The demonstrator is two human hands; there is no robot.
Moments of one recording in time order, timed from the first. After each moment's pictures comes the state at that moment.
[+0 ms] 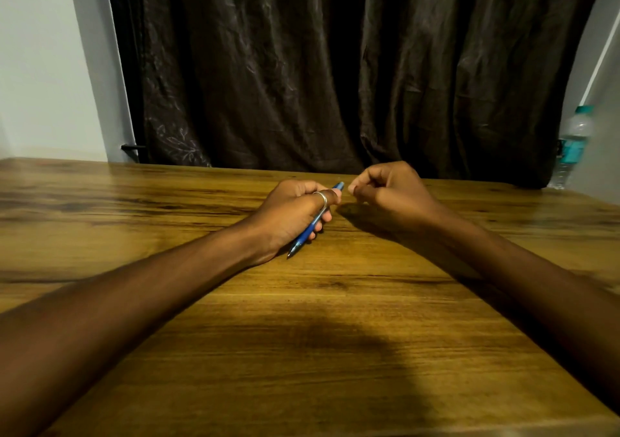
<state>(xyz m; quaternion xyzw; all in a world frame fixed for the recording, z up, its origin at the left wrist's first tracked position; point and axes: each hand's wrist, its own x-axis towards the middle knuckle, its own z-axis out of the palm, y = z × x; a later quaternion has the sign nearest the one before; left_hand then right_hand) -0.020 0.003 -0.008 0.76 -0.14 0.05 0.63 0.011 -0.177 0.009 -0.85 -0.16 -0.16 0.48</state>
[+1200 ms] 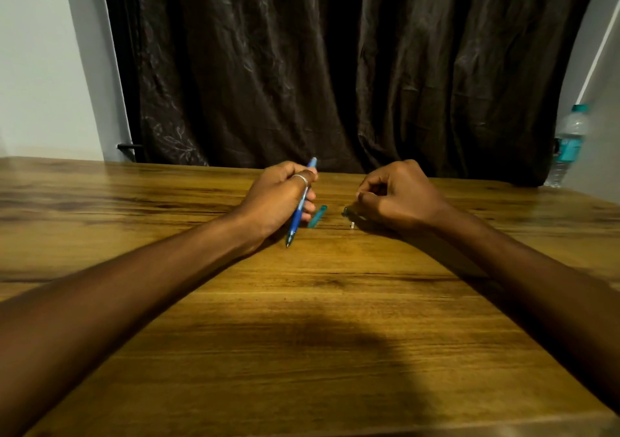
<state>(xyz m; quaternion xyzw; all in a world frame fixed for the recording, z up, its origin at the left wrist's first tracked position) -0.009 0.009 -0.002 0.72 -0.10 0.13 0.67 0.016 -0.200 0.013 -0.91 -0.26 -0.24 0.22</state>
